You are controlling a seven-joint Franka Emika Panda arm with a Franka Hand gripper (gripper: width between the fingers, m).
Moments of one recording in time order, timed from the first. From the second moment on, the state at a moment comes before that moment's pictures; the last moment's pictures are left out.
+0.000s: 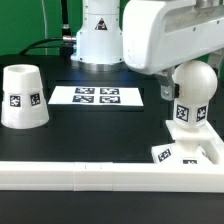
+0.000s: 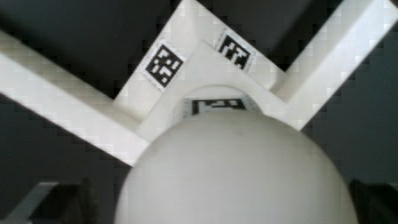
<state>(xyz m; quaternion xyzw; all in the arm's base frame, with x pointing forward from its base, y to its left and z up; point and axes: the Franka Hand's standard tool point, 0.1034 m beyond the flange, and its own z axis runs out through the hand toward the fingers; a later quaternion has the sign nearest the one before) 0.635 0.083 0.121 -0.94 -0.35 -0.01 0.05</state>
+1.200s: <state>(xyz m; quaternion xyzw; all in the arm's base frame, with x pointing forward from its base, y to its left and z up) 0.635 0.087 0.117 -0.70 -0.71 0.00 -0.01</state>
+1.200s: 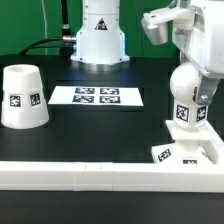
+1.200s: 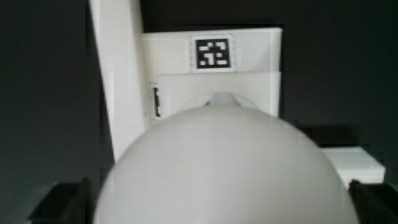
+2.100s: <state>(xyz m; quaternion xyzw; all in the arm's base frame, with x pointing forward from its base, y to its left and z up) 0.637 0.079 0.116 -0.61 -0.79 0.01 -0.03</state>
